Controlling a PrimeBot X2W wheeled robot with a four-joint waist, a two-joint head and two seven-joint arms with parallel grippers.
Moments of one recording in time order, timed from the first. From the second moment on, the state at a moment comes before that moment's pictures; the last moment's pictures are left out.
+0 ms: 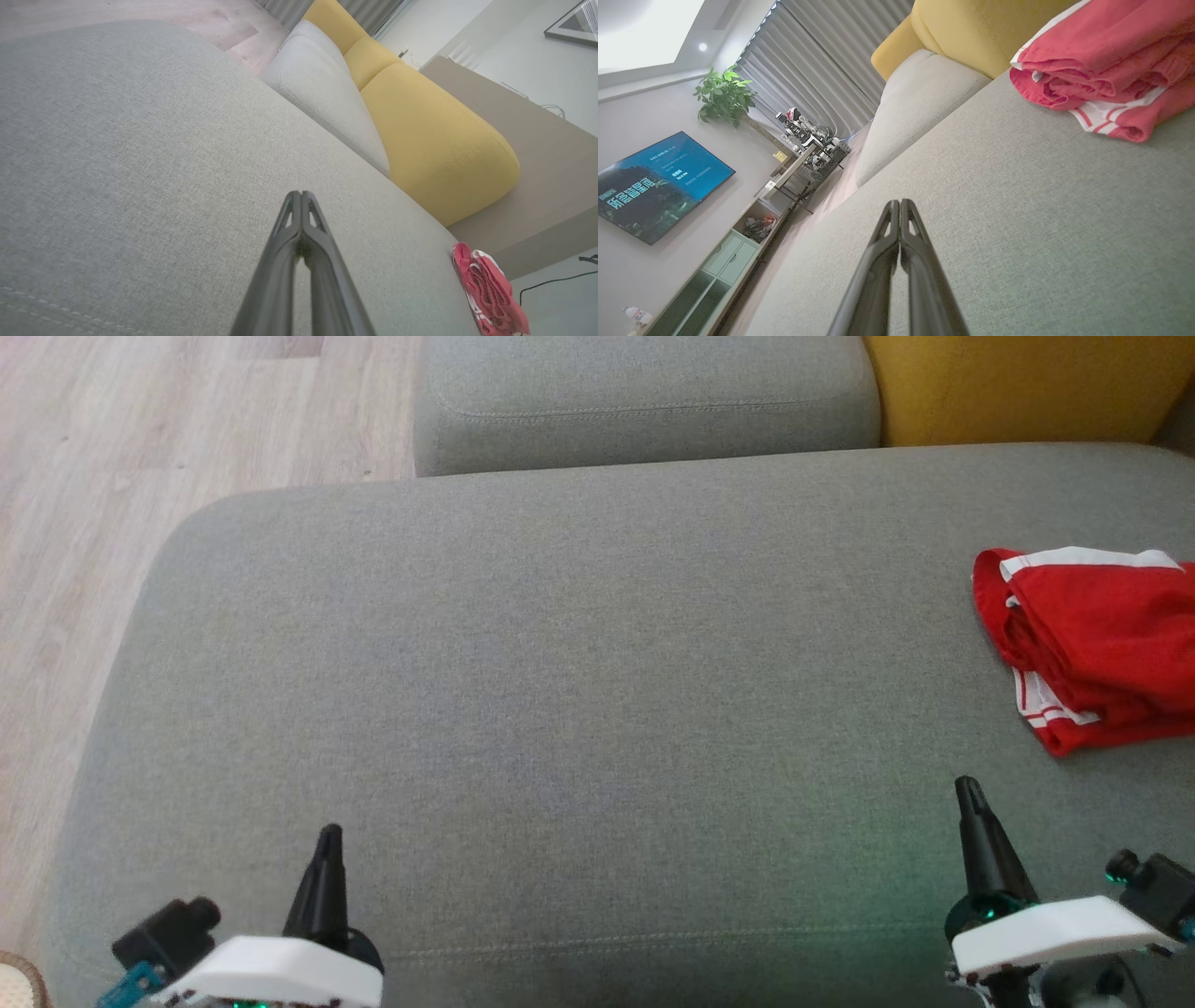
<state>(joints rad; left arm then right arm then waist) 0.15 0.07 -0.16 0.10 -0.76 0.03 -0.13 0.09 -0.05 -0.03 0.17 0.78 0.13 -0.13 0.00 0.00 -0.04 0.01</state>
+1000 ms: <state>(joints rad) 0.08 0.07 -0.09 0.17 -1.13 -0.03 -0.05 0.03 -0.06 -0.06 0.22 1.13 0.13 -0.05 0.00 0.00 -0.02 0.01</state>
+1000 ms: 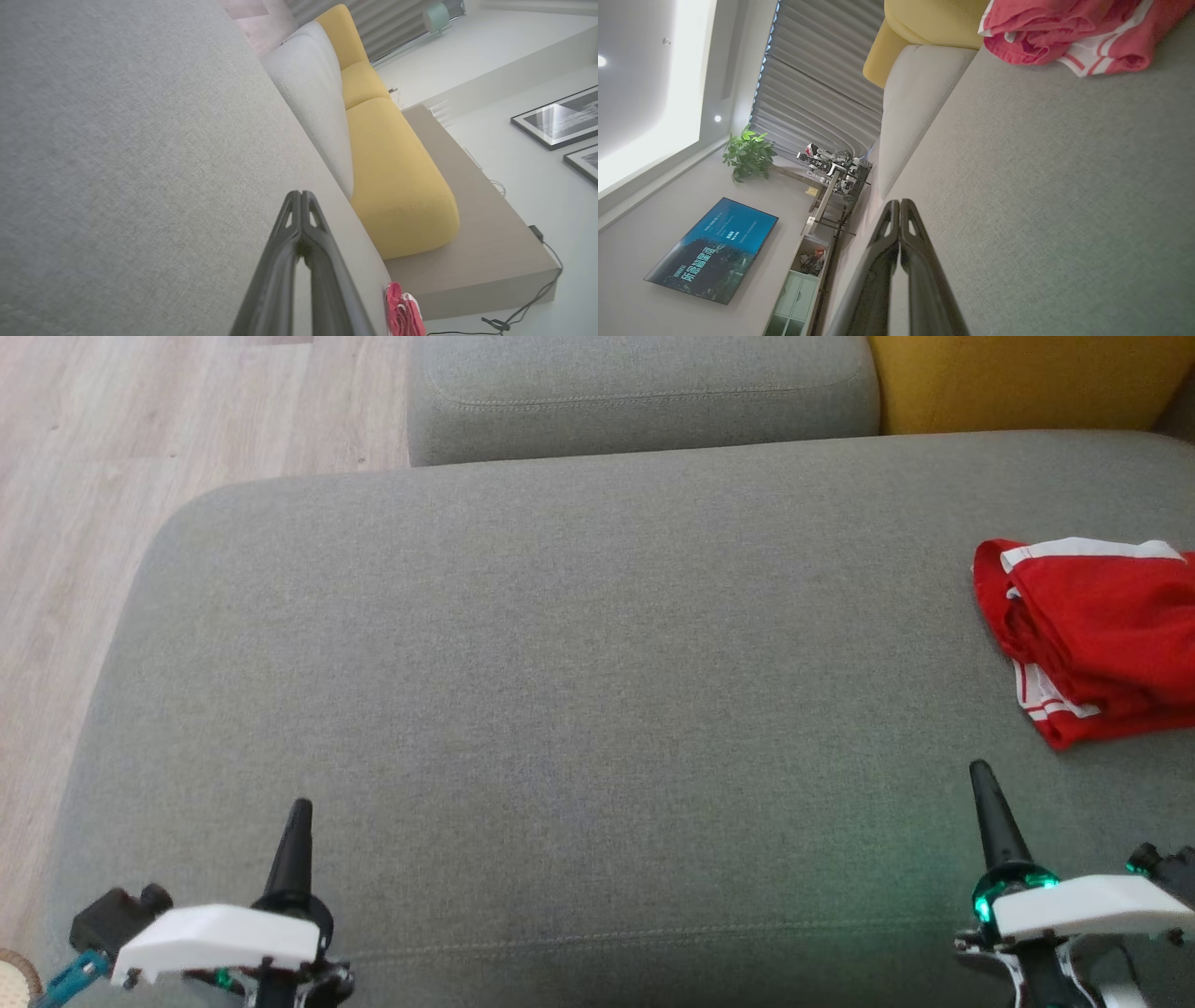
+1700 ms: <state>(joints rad) 0.01 0.07 -0.04 0.22 -1.38 -0.07 0.00 -0.01 -0.06 -0.07 0.24 1.38 0.13 0.01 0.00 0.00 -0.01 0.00</state>
